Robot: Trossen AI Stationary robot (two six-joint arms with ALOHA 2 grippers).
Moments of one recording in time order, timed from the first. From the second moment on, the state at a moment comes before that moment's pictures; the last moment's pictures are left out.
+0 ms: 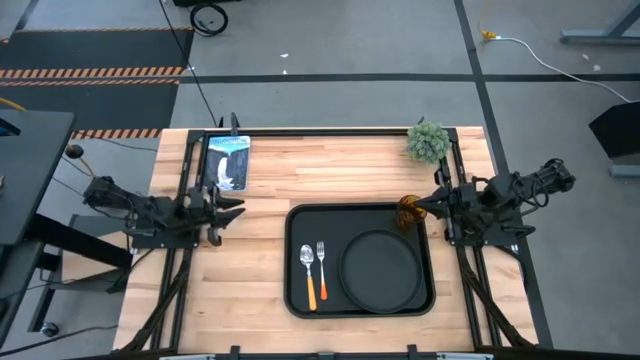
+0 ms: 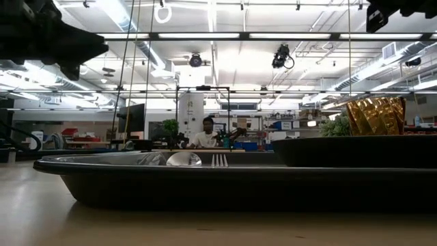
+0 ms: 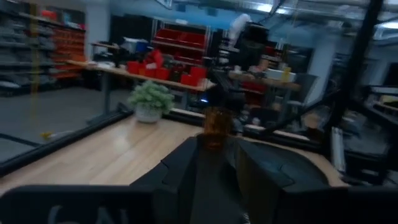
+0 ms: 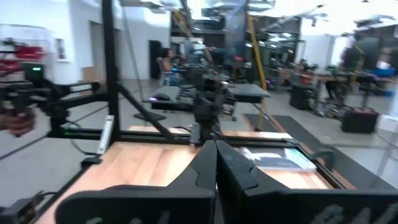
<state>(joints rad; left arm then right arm) -0.39 0.01 0.01 0.15 -0.62 -0.12 0.38 0.21 0.36 -0.05 0.35 -0.09</state>
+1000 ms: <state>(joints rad) 0.19 0.01 0.01 0.08 -0.08 -0.20 0.04 0.22 0.20 0.07 0.10 -0.04</state>
